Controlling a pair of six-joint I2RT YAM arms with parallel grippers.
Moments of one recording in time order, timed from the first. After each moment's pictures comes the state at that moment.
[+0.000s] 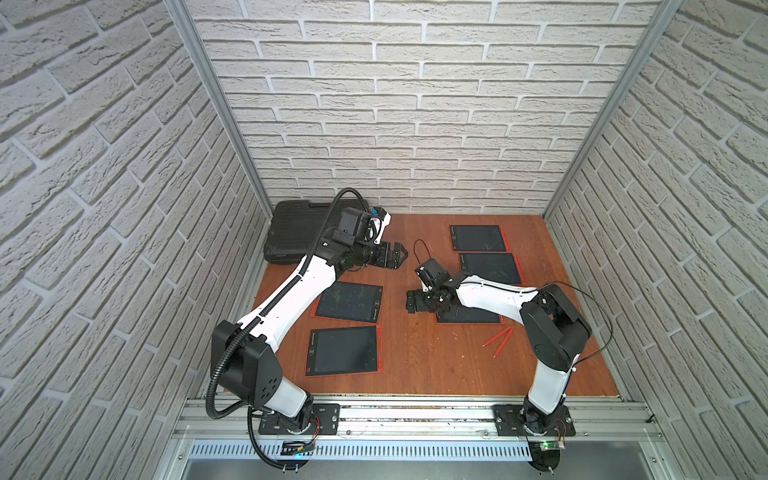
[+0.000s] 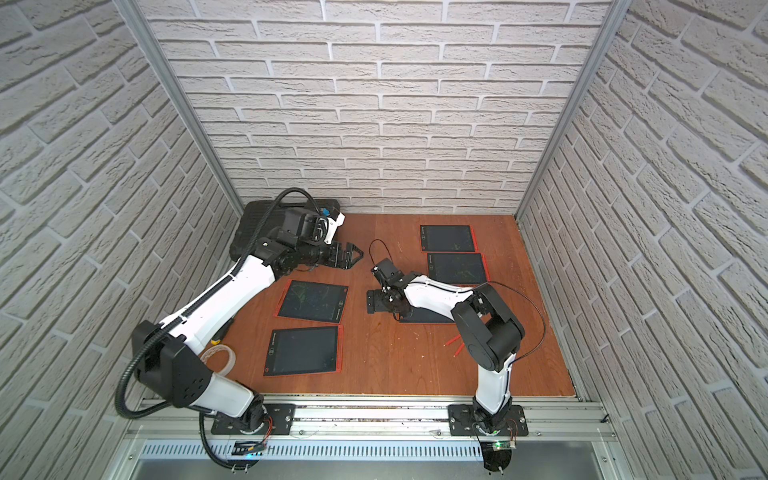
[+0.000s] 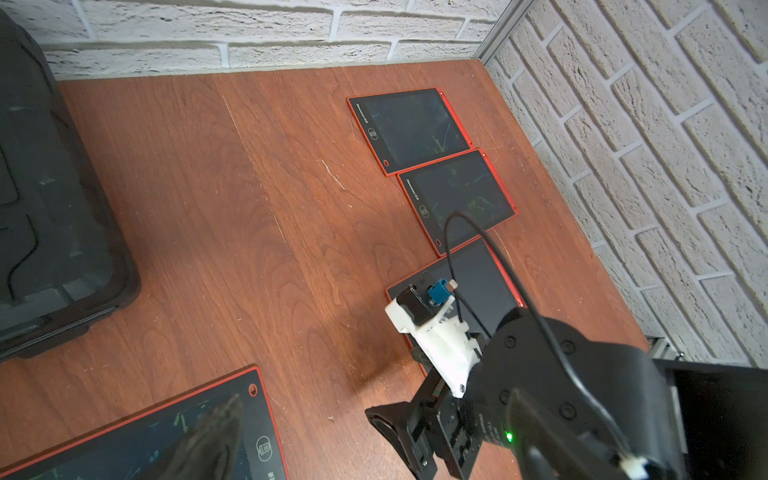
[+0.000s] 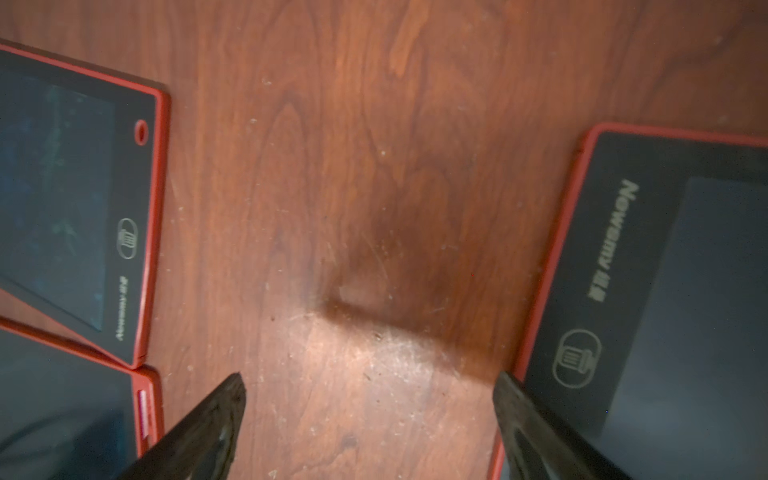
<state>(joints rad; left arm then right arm) -0.48 1.51 1.40 -0.60 0.32 -0.22 0.64 1.85 1.20 -0.53 -0.02 0.59</state>
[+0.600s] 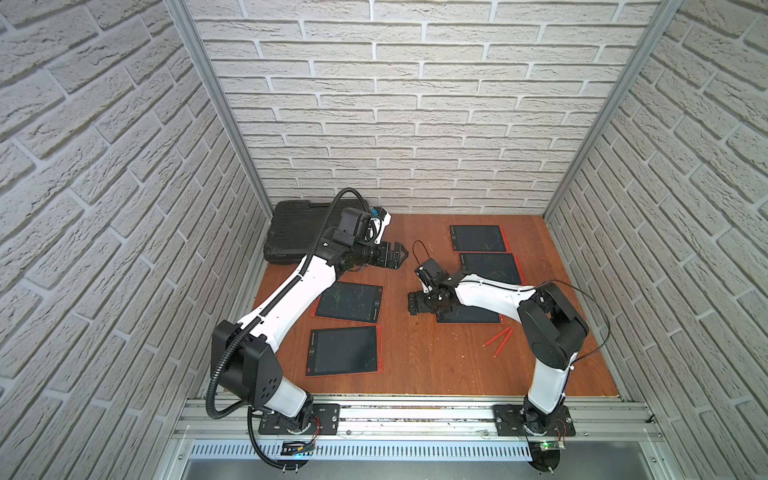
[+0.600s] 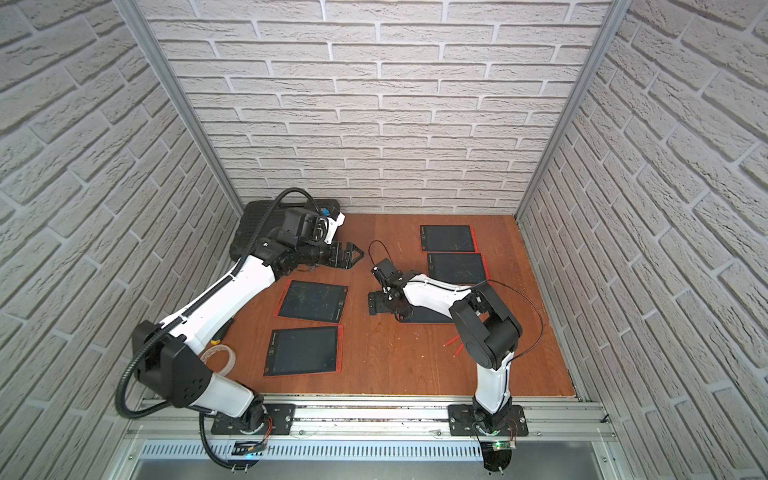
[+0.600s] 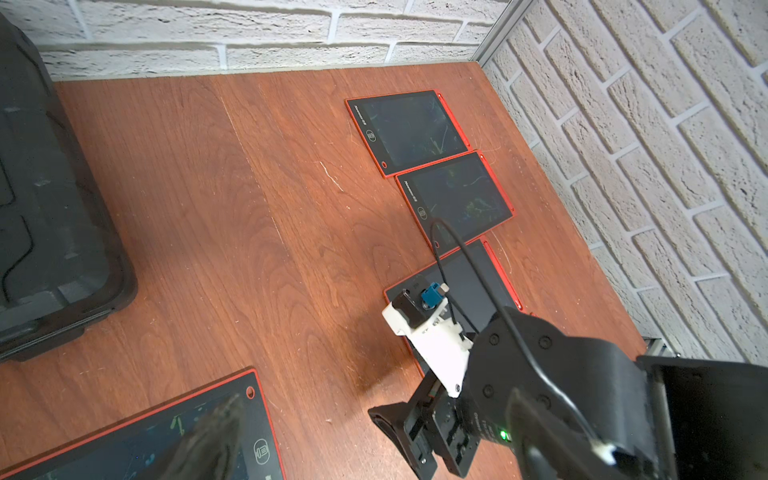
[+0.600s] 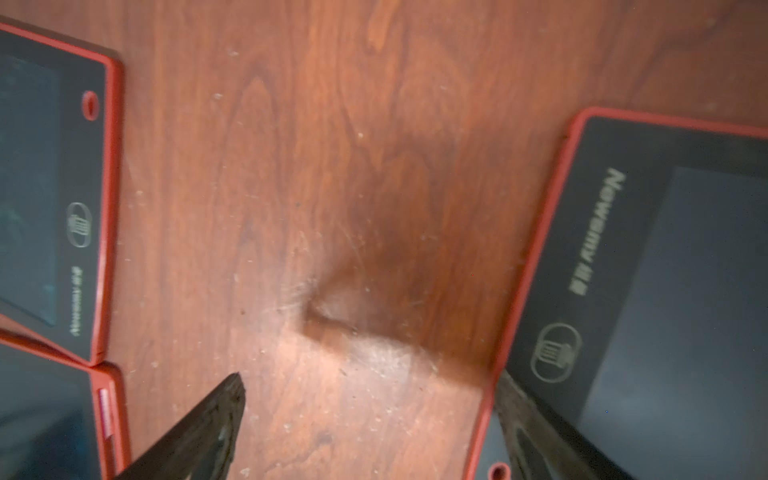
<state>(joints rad) -0.48 1.51 1.39 -0.59 0.32 -0.22 0.63 1.87 1.21 -0.55 -0.03 0.55</state>
